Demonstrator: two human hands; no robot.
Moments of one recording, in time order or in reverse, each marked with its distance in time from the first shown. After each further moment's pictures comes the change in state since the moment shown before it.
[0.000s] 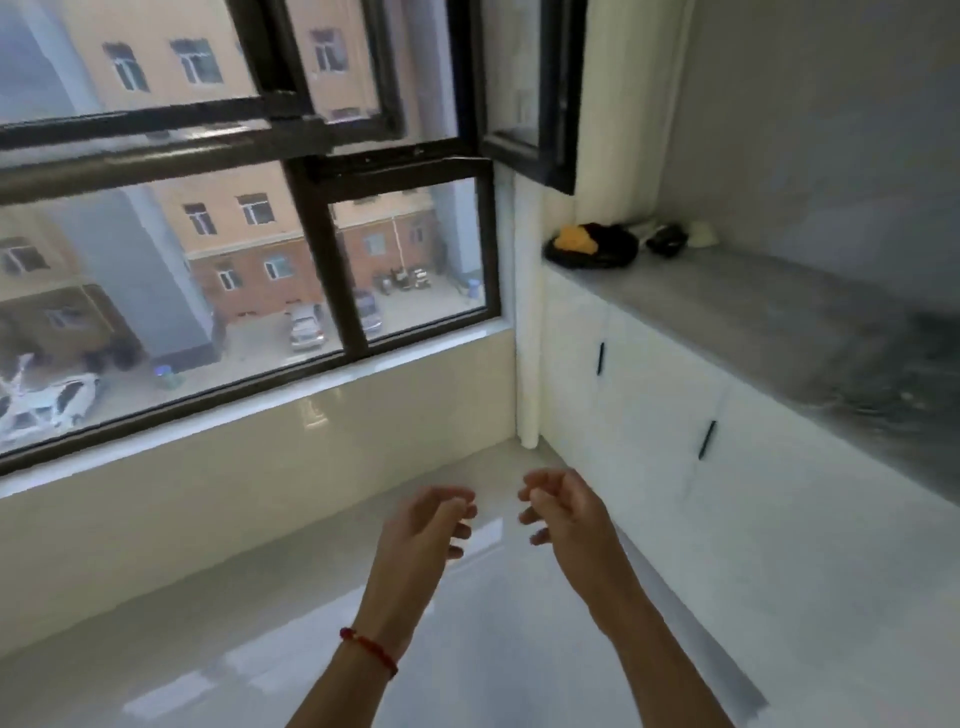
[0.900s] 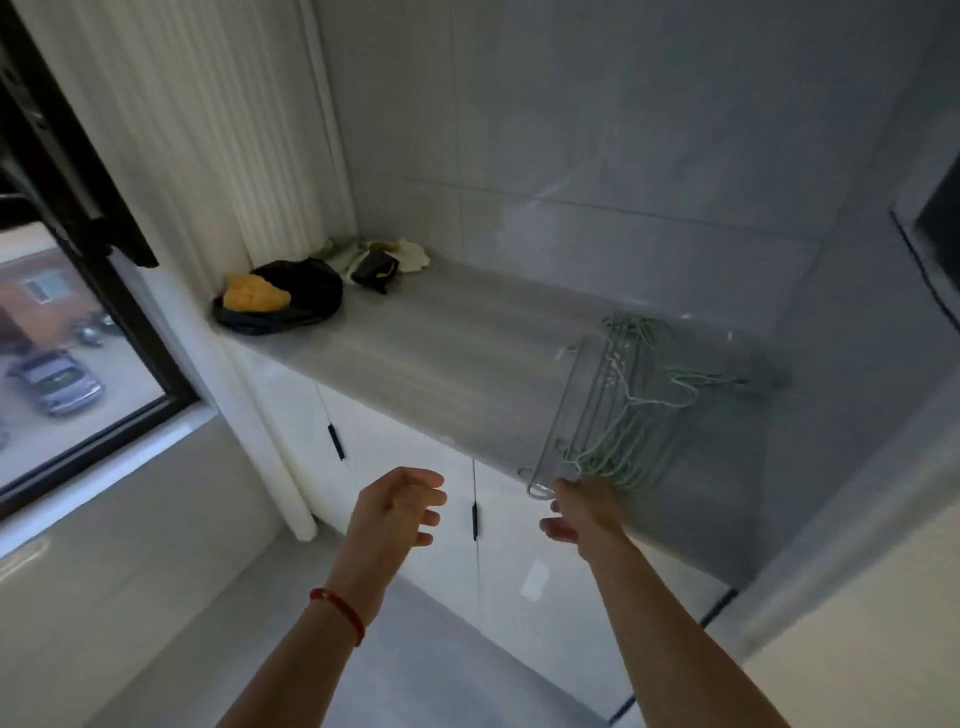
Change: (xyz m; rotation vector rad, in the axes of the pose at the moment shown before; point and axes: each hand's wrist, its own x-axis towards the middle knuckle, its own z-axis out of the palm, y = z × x) left_hand 0.265 0.063 0.400 0.075 -0.566 -0.046; right_hand 0.257 0.089 -0.403 0.131 0.902 0.556
